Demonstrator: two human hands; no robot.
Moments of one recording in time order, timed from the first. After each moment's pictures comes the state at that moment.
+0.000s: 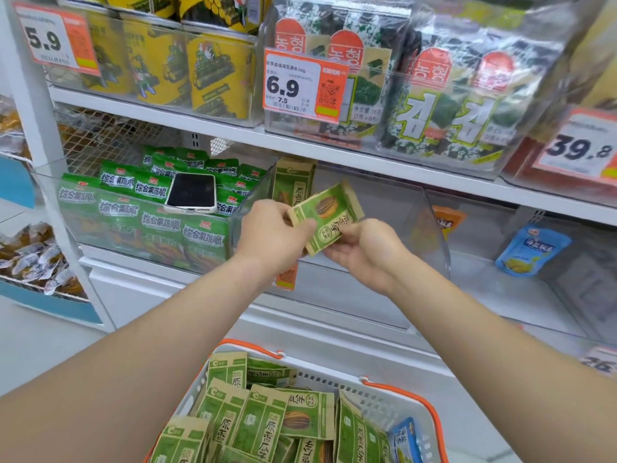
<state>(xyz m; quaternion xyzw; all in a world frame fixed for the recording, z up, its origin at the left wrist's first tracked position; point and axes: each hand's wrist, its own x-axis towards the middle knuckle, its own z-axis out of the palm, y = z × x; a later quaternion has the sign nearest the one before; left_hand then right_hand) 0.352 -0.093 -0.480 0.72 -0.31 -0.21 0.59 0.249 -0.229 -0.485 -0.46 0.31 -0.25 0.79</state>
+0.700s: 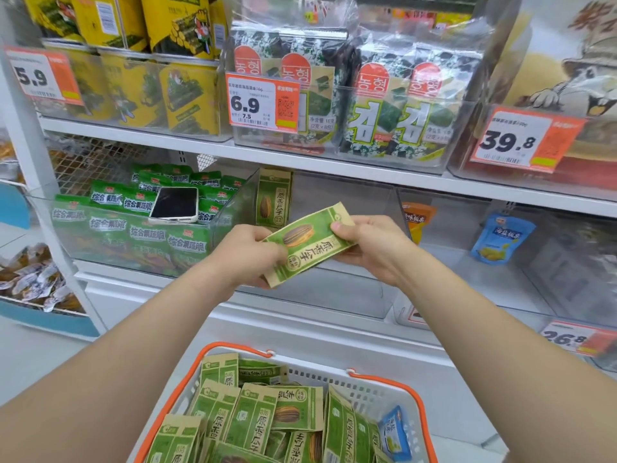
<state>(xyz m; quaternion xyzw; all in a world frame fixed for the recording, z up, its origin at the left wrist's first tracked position) 0.327 -0.071 -0.465 0.76 -0.29 -0.30 0.50 0.189 -0.245 -0.463 -0.62 0.31 -0.21 0.69</state>
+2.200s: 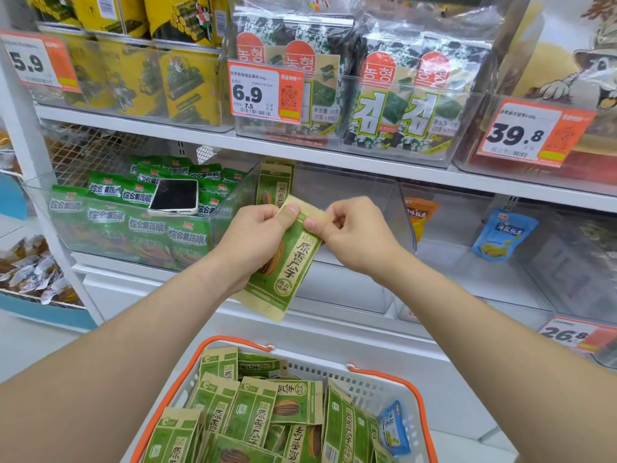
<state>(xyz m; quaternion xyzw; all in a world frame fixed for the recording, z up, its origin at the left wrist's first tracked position) 0.318 -0.078 -0.463 0.70 -0.32 -0.24 0.59 0.194 -0.208 -0.449 -0.88 0.26 -0.25 0.32</state>
